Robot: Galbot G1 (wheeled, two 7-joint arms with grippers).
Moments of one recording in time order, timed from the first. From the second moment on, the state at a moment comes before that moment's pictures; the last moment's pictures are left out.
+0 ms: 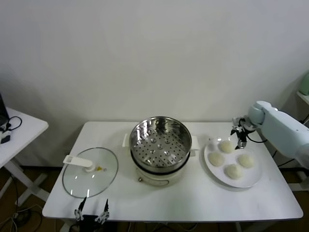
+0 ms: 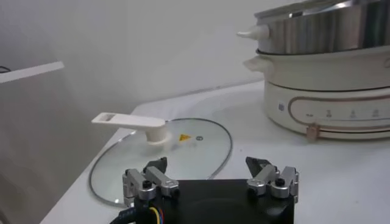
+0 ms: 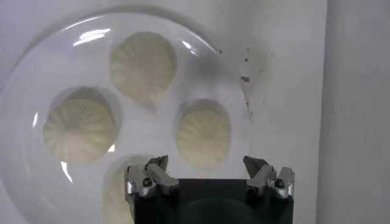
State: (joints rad) left arm 1.79 -1.58 -0.65 -1.91 0.13 -0.08 0.06; right arm 0.13 0.92 -0.87 0.60 -0.13 0.03 -1.07
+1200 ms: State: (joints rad) left arm 1.78 -1.57 -0.66 -1.88 0.13 -0.08 0.05; right arm 0.08 1.05 -0.68 0.40 -0.29 0.15 -1.06
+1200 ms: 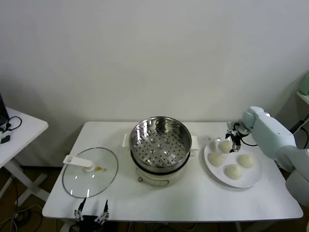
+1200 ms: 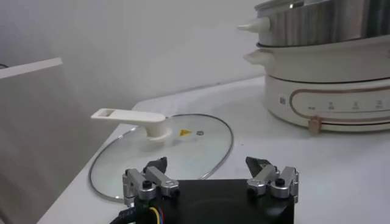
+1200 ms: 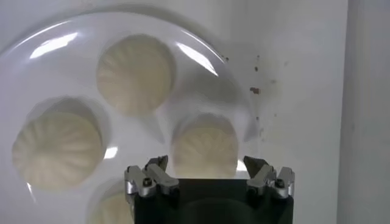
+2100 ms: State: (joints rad) left arm 1.78 -1.57 -0.66 -1.88 0.13 -0.08 0.05; right arm 0.10 1.02 -0.71 0.45 -0.30 0.17 -1.06
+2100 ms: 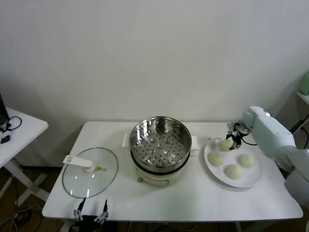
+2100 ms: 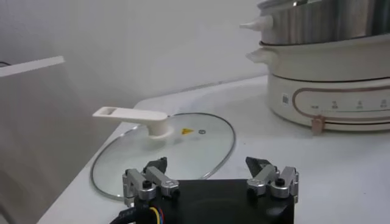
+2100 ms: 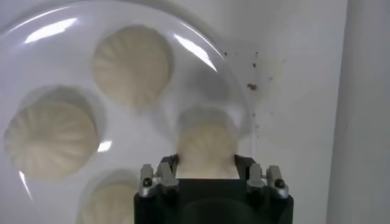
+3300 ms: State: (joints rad) left arm 1.79 -1.58 -0.65 -1.90 0.14 -0.08 0.04; right arm 0.77 1.01 -1.42 1.25 0.13 0.39 -1.01
